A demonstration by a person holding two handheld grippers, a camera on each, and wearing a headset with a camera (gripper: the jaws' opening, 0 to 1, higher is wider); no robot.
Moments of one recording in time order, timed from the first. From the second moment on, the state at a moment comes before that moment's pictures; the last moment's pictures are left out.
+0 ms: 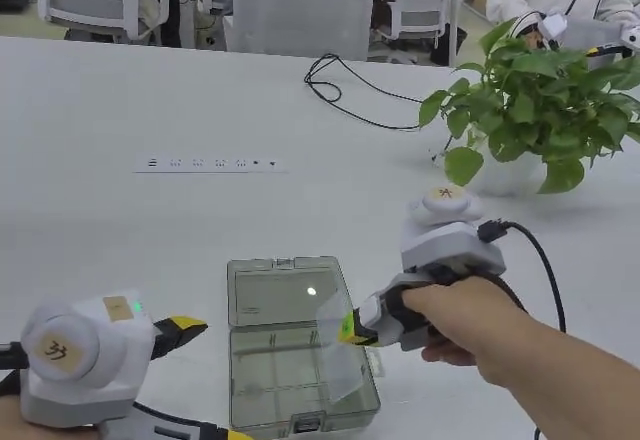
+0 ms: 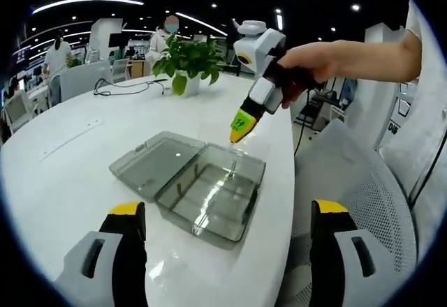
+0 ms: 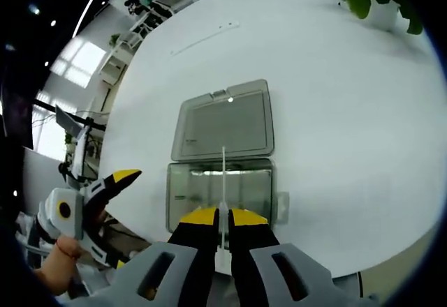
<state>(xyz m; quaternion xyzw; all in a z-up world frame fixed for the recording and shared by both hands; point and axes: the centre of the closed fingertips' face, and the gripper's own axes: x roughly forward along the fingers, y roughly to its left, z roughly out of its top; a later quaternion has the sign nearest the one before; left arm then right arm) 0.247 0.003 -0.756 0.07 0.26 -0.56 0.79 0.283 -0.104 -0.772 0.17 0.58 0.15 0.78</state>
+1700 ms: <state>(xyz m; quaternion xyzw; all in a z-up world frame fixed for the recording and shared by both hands) 0.244 0.005 -0.758 0.04 0.26 -0.55 0.79 0.279 -0.100 -0.795 0.12 0.59 0.15 0.78</state>
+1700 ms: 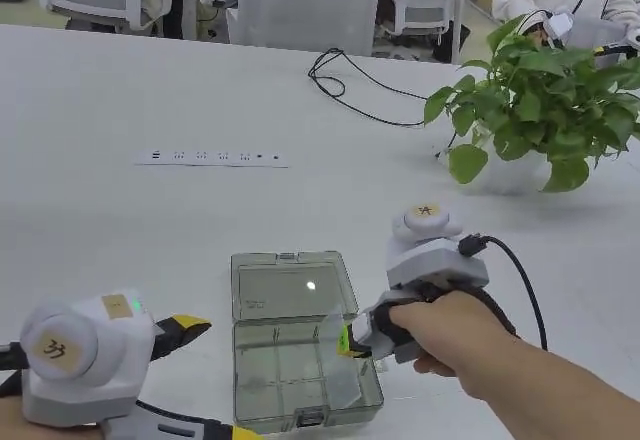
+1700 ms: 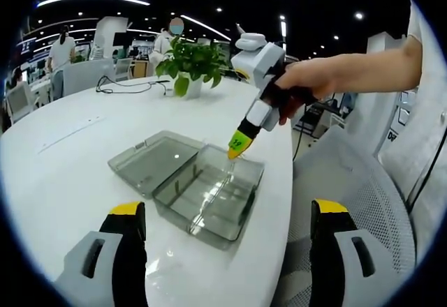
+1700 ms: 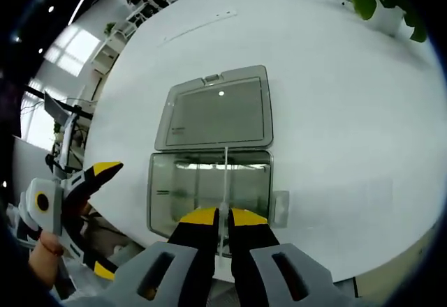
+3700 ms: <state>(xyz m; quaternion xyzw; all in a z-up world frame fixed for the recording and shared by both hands) 0.246 0.008 -0.757 0.04 0.26 -0.54 0.80 0.288 -0.086 -0.800 0.09 0.54 0.22 0.80</state>
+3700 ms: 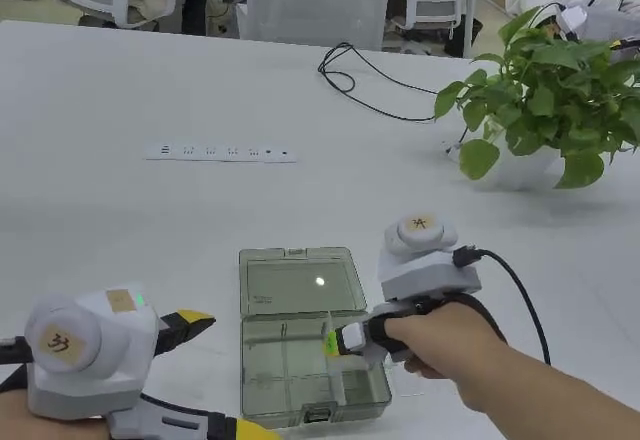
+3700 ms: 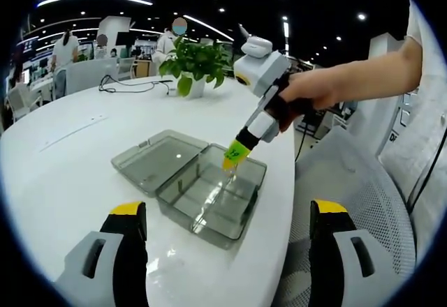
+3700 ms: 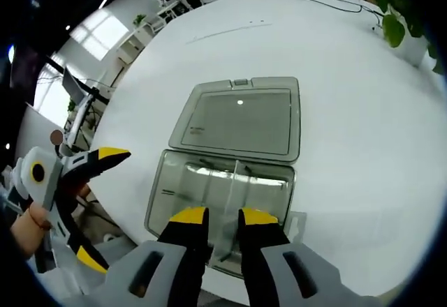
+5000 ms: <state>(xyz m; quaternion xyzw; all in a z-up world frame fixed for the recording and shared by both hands) 0.250 0.026 -0.746 0.04 0.26 -0.50 0.83 0.287 -0.111 -0.751 0.00 0.41 0.38 0.83</state>
